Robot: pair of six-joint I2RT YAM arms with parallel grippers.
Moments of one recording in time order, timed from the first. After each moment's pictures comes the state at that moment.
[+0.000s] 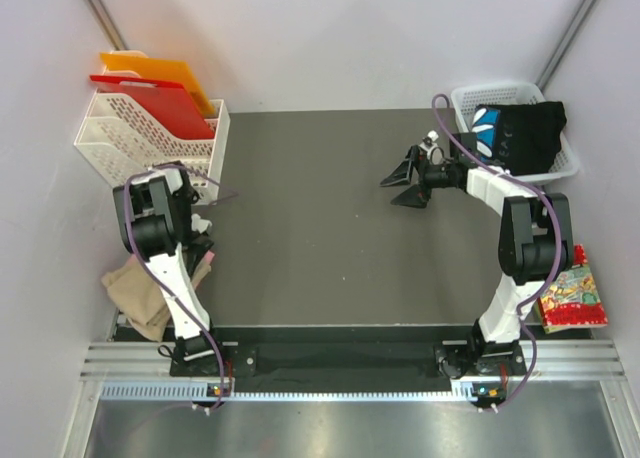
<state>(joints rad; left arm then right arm) 0.26 2.18 1.49 -1.49 -0.27 0.41 0.10 1.83 1.22 -0.29 -1.00 0.65</state>
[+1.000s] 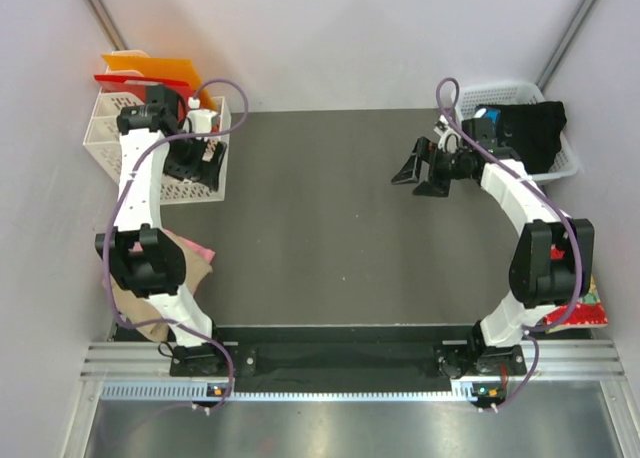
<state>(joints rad) 0.10 1.77 1.93 -1.35 0.14 0.41 0.09 1.66 1.32 -0.56 -0.73 0.39</state>
